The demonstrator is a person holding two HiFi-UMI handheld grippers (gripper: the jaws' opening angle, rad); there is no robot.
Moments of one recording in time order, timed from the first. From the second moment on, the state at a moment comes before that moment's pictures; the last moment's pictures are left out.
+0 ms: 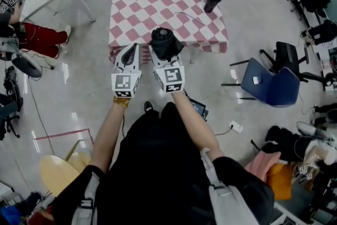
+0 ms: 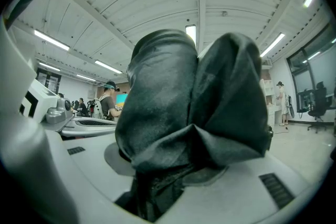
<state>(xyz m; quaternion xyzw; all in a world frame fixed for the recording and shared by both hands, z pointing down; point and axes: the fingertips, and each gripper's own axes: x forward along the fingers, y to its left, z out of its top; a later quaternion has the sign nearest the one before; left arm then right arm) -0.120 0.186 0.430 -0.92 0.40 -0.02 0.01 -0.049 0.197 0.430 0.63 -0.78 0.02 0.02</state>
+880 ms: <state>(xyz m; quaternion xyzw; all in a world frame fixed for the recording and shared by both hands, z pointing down) -0.012 0.029 0.445 -0.90 0.43 -0.05 0.01 0.057 0.031 0.447 0.60 -0.80 0.04 -0.01</state>
